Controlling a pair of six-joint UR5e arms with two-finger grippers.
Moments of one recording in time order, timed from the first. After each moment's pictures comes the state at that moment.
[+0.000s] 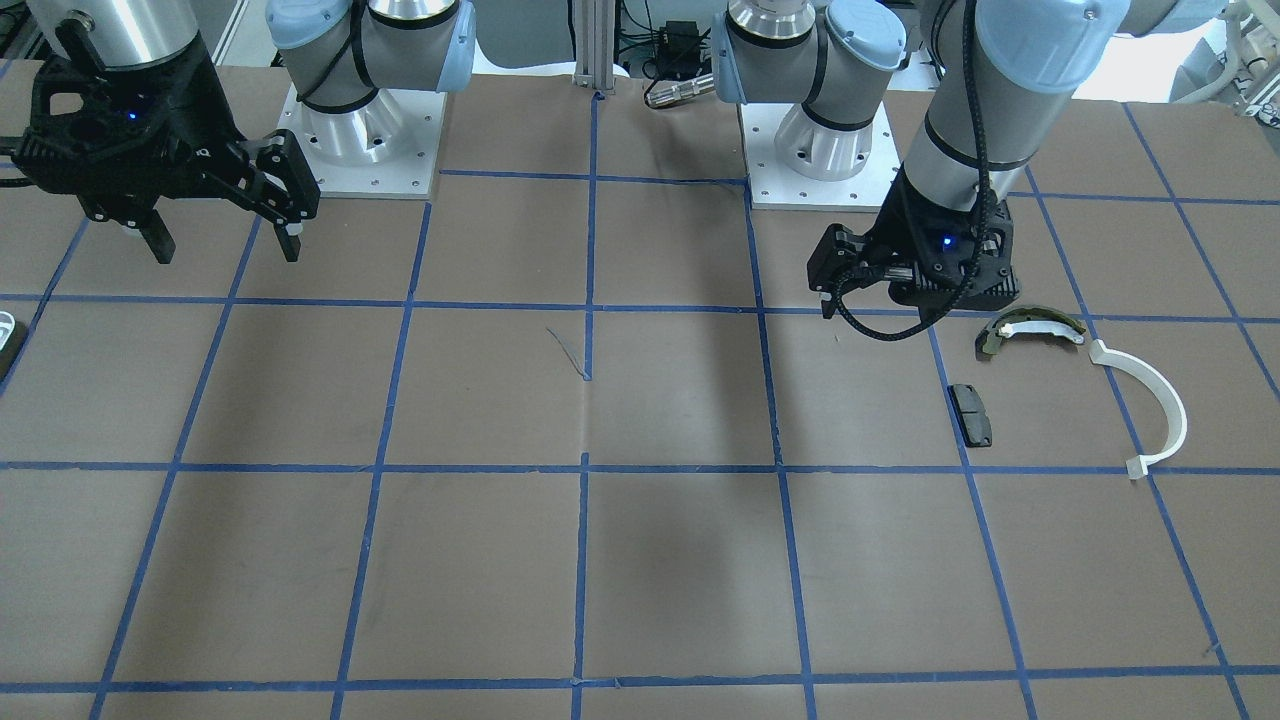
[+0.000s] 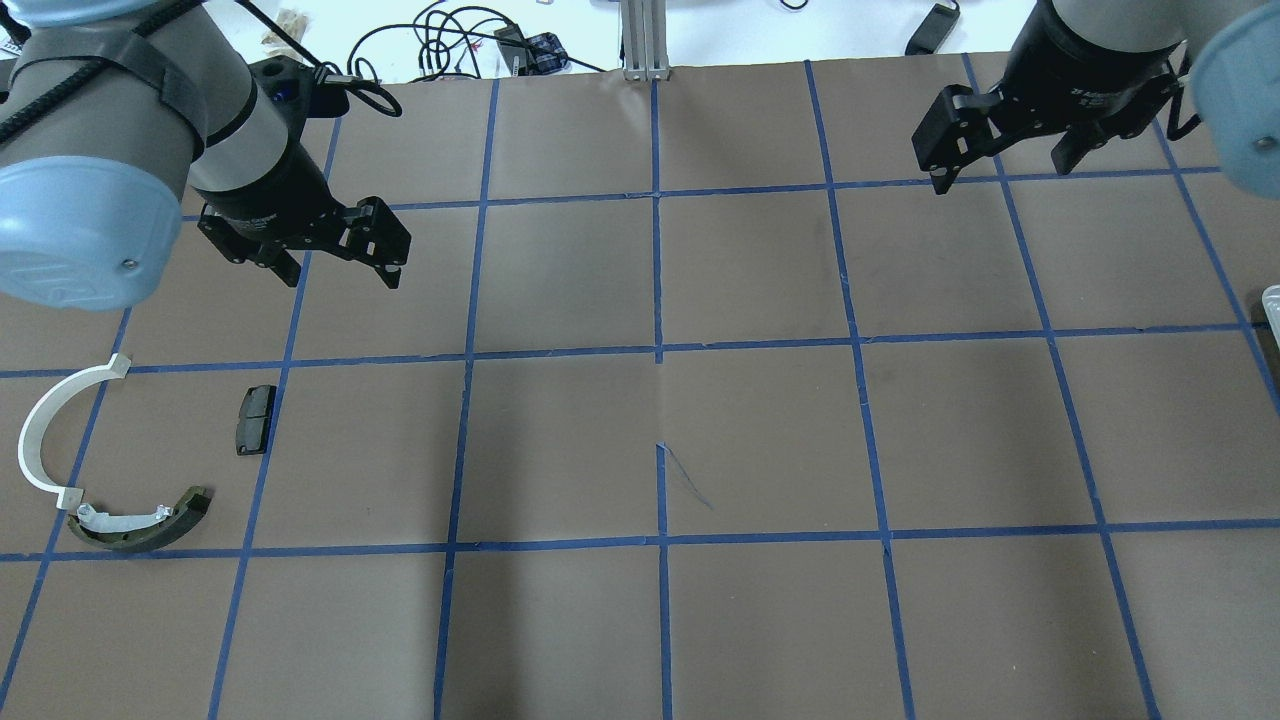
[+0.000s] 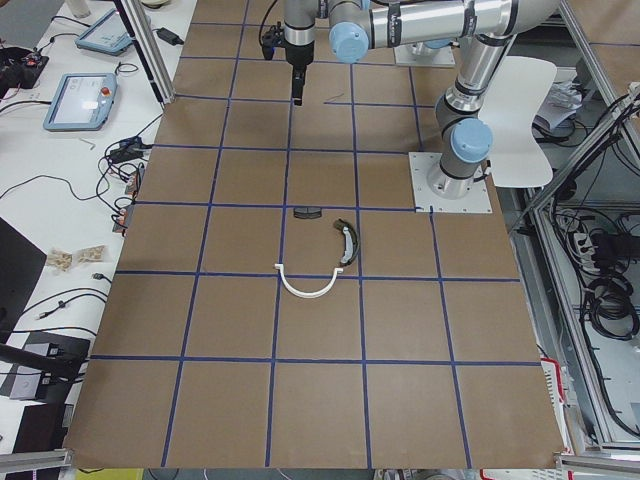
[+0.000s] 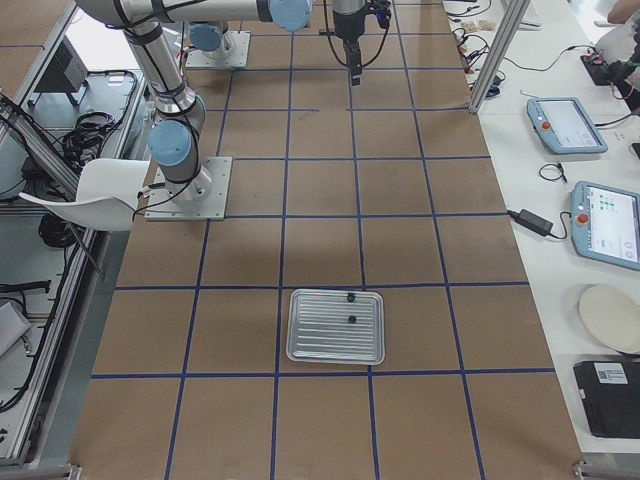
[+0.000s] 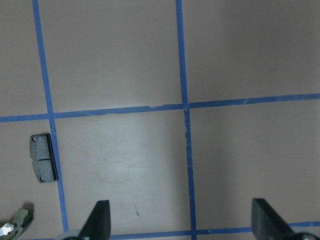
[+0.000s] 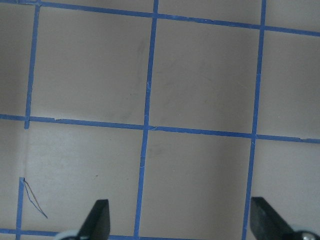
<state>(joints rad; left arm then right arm) -1.52 -1.58 -1.72 -1.39 1.58 0.11 1.51 -1.61 1.58 -1.70 -1.61 -0.18</state>
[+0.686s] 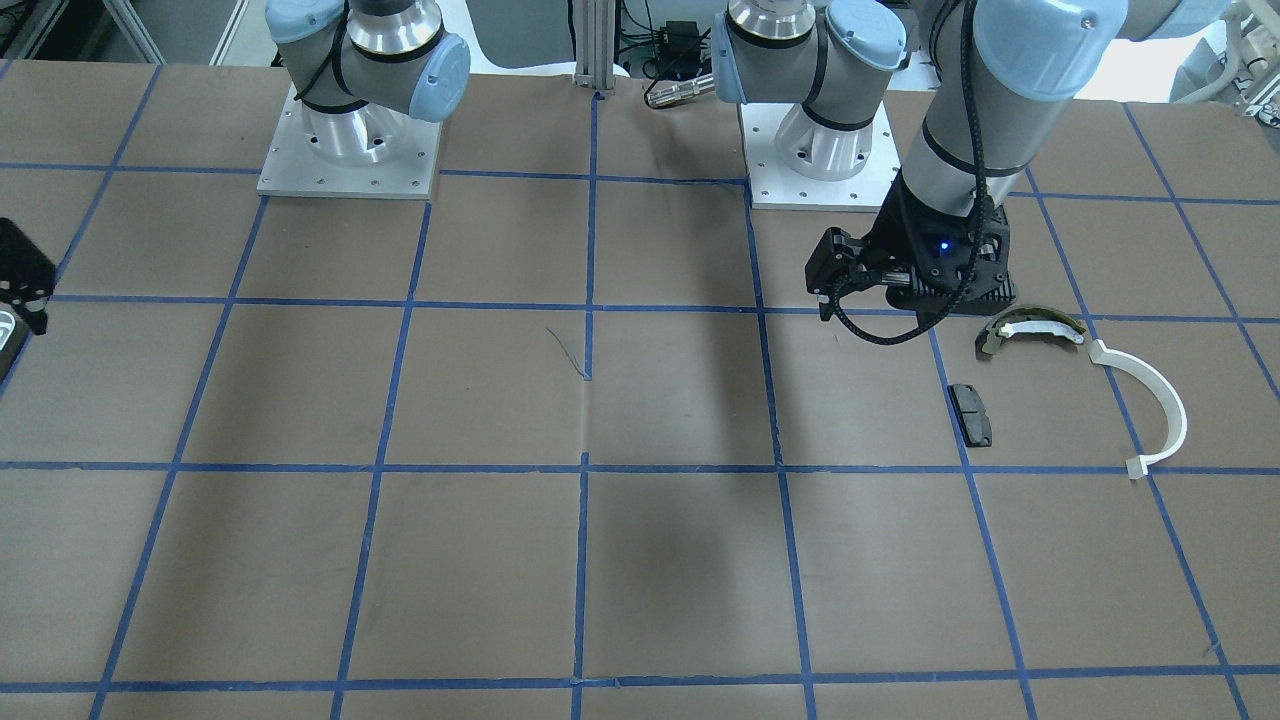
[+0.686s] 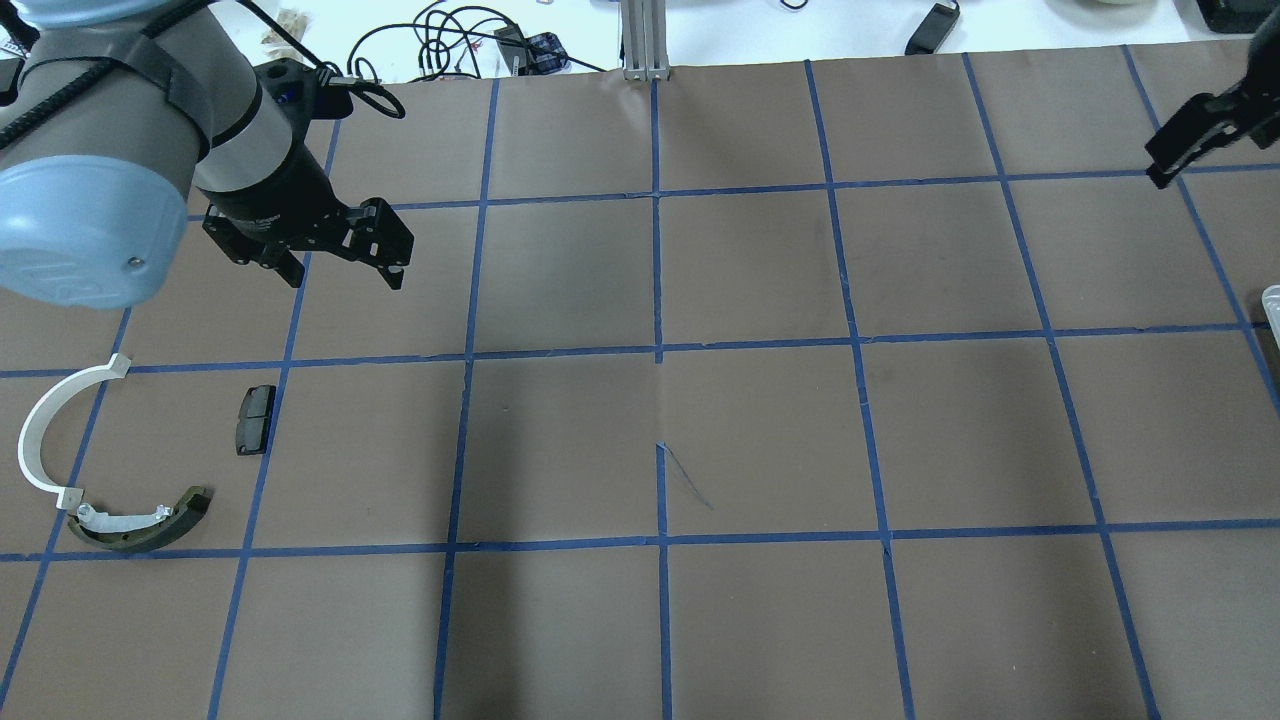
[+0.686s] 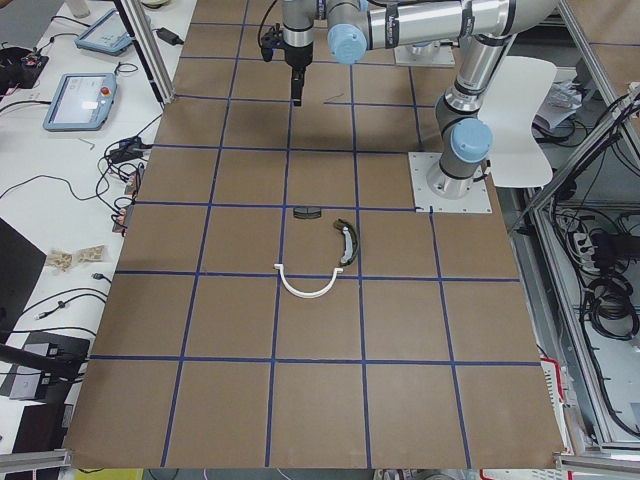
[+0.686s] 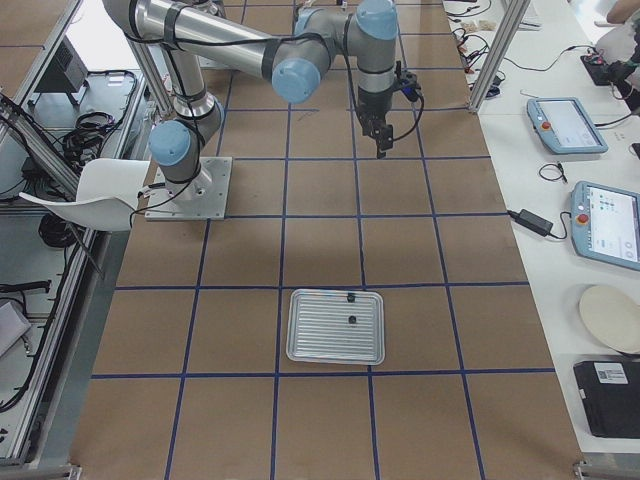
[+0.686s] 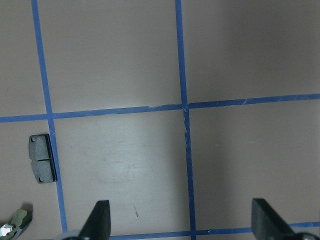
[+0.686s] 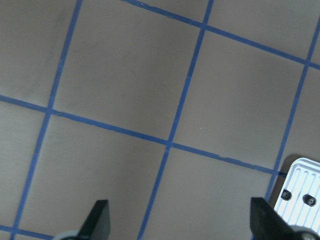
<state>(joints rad) -1.52 -1.59 -1.72 -1.39 1.58 0.11 1.11 -1.47 1.58 -1.83 -1.62 -0.78</state>
